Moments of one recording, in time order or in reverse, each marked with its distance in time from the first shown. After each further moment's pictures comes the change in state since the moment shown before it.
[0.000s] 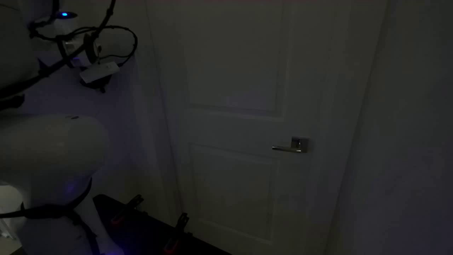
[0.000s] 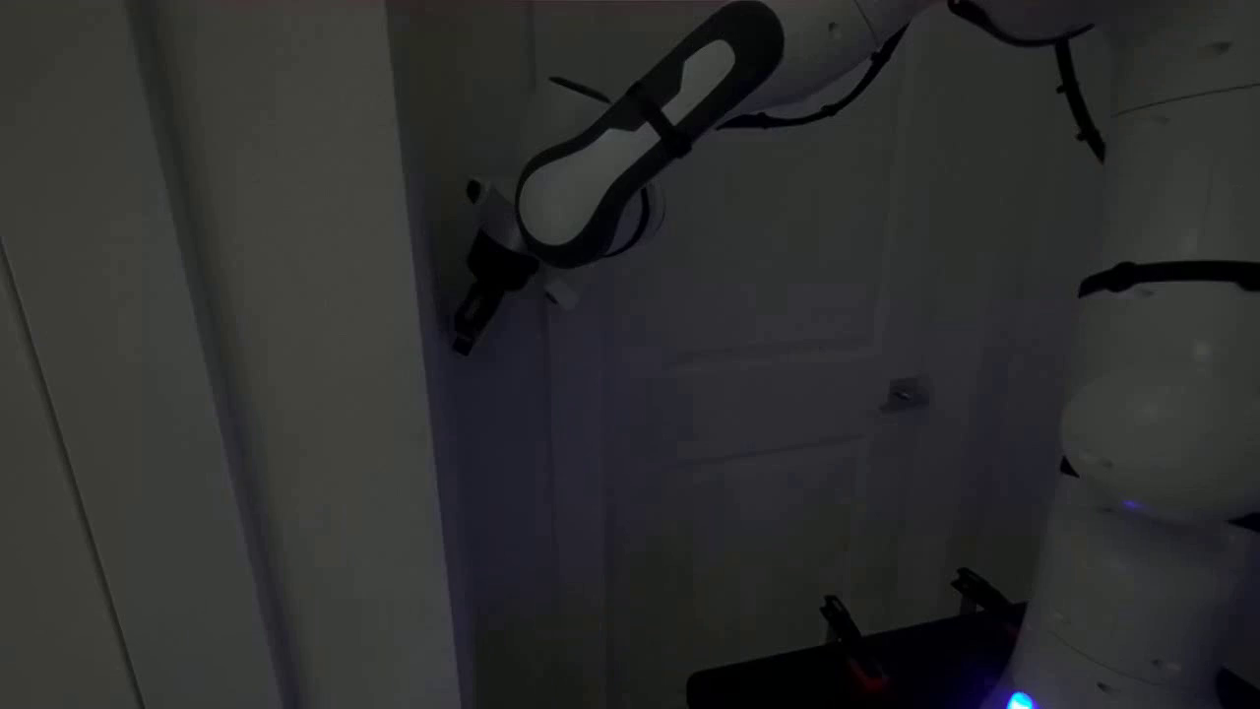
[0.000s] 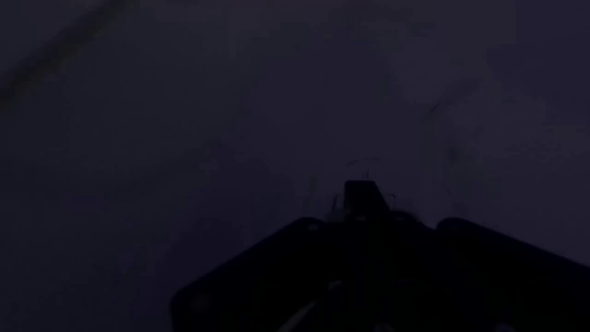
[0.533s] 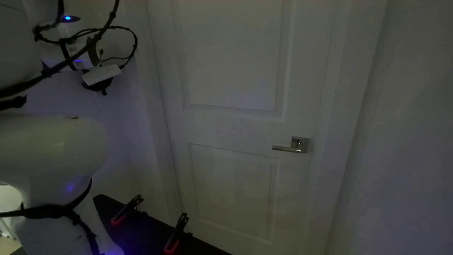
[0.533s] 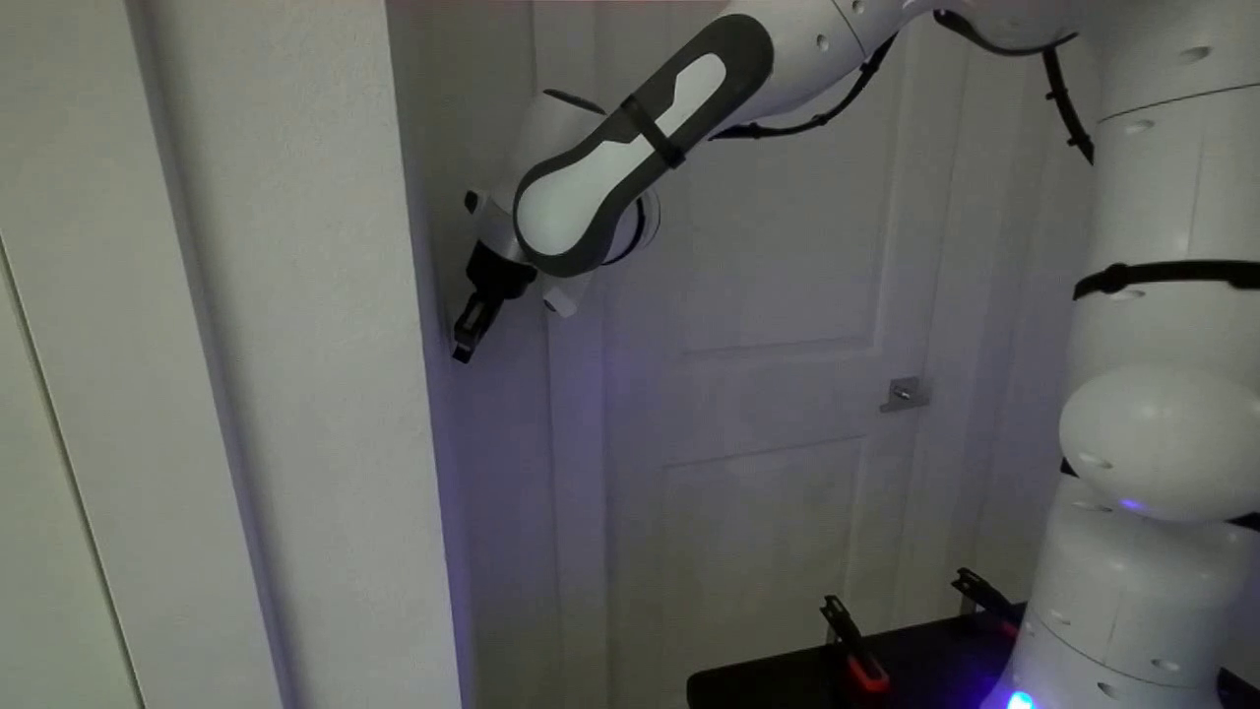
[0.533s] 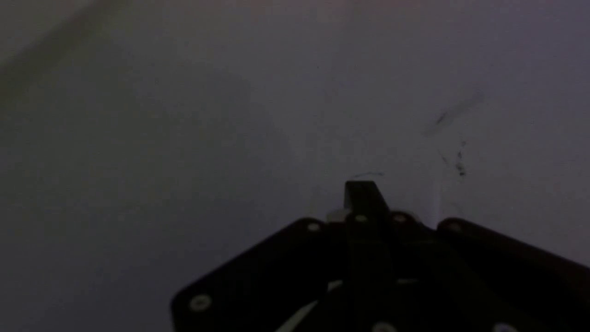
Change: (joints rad) arm -0.007 0.034 0.003 0.016 -0.018 -0.003 0.003
